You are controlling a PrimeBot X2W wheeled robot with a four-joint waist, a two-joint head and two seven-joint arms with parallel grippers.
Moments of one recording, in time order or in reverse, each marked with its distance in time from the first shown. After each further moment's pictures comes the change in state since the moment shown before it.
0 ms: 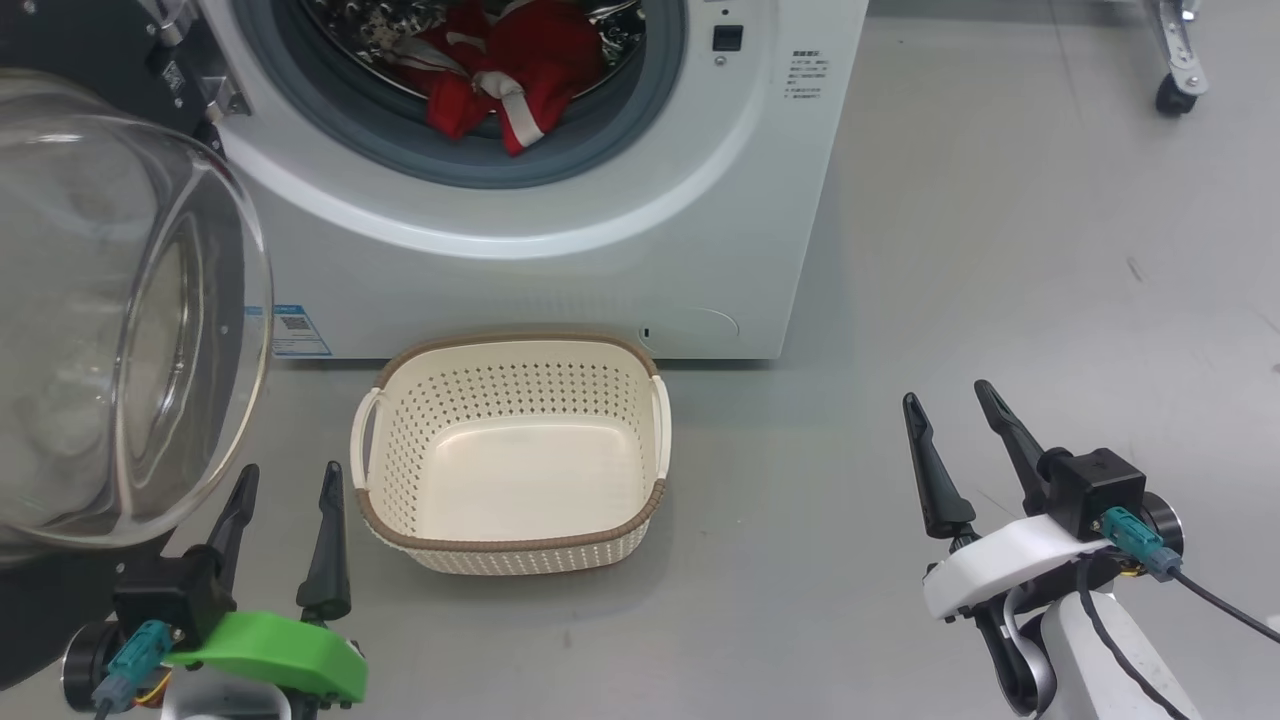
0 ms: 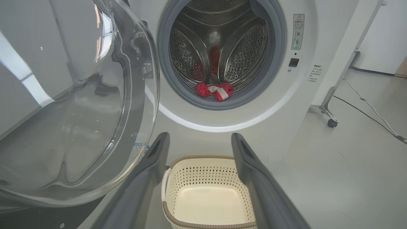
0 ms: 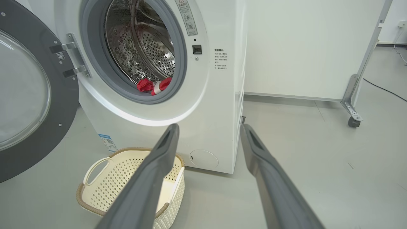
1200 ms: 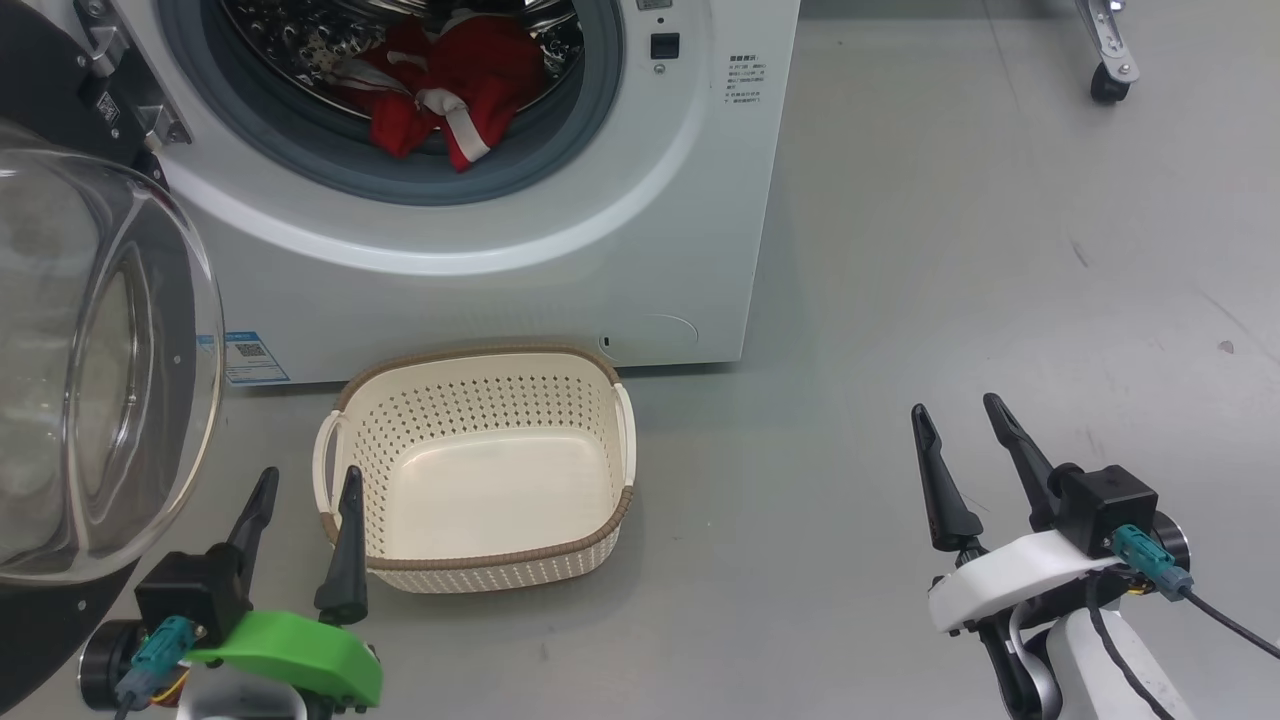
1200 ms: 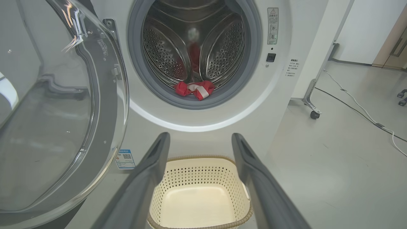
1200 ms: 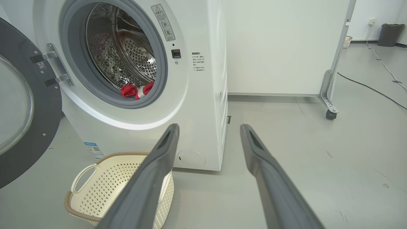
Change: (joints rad) left arm 0.004 -0.008 -0.017 -0.019 0.025 0.019 0.033; right arm 0.041 0.004 -0.009 -0.040 0.020 -0.012 0.000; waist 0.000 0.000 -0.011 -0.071
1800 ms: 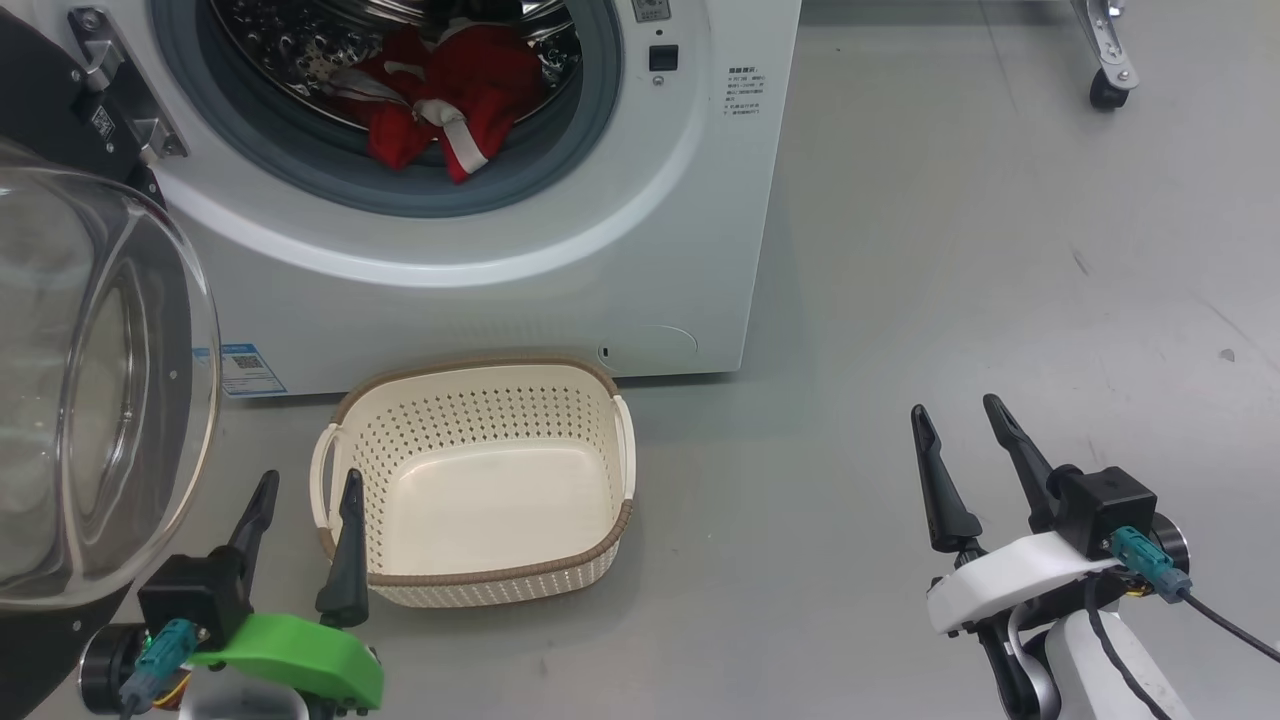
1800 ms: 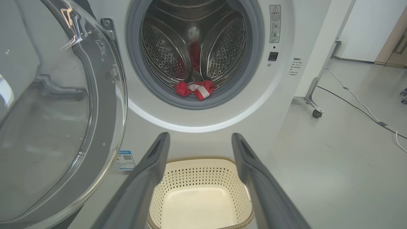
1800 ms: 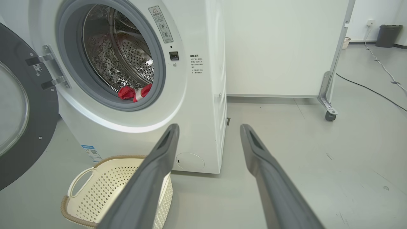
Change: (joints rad) left arm 0.006 -0.002 -0.001 -0.003 0.010 0.009 0.007; right arm 0.003 0.000 0.004 -0.006 0.002 -0.008 0.000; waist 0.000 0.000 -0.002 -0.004
